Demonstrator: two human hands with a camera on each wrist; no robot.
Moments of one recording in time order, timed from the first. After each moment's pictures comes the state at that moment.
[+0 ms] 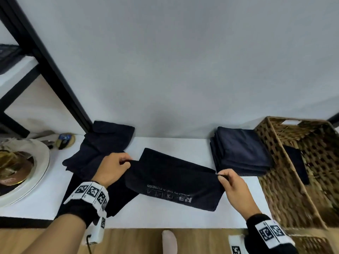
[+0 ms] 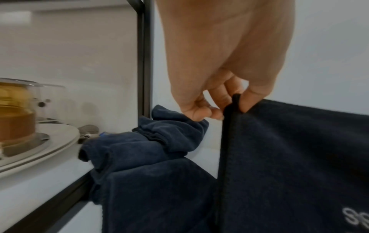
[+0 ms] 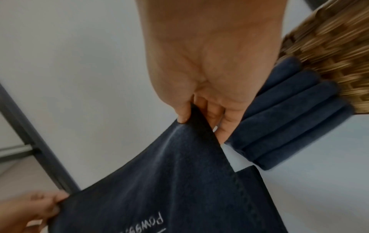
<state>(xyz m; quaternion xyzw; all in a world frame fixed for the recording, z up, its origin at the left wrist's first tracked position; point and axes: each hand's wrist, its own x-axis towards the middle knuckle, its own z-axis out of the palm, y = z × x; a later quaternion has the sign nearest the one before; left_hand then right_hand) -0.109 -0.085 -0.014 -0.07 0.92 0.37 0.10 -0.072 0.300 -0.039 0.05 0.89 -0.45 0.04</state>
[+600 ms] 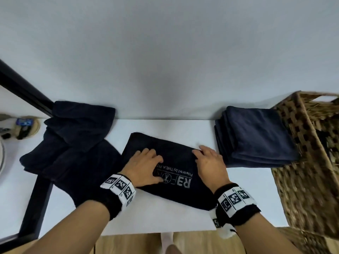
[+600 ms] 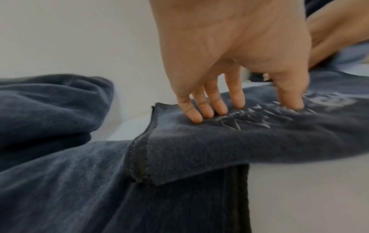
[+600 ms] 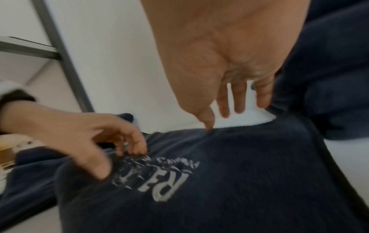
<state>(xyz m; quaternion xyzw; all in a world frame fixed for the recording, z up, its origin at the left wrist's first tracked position) -0.166 0.010 -0.130 0.21 0.95 0.08 0.23 -0.156 0.252 -0.139 -0.09 0.99 -0.06 0.07</state>
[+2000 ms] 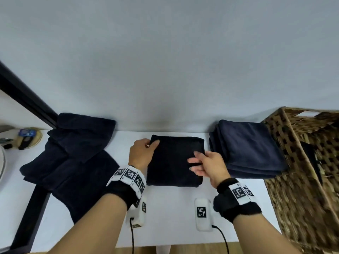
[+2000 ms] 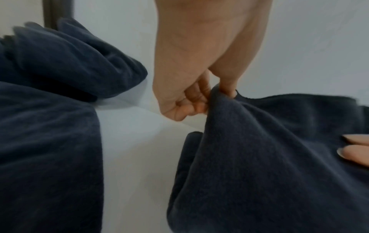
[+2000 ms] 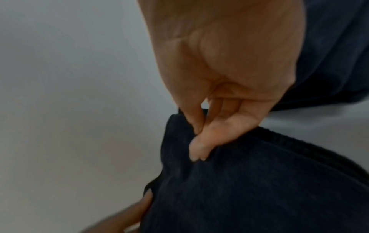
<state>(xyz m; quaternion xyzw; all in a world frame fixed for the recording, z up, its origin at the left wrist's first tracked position) -0.211 0.033 -0.095 -0.21 0.85 0.47 0.12 -0.189 0.248 -0.079 0.29 0.69 -0.63 0.21</state>
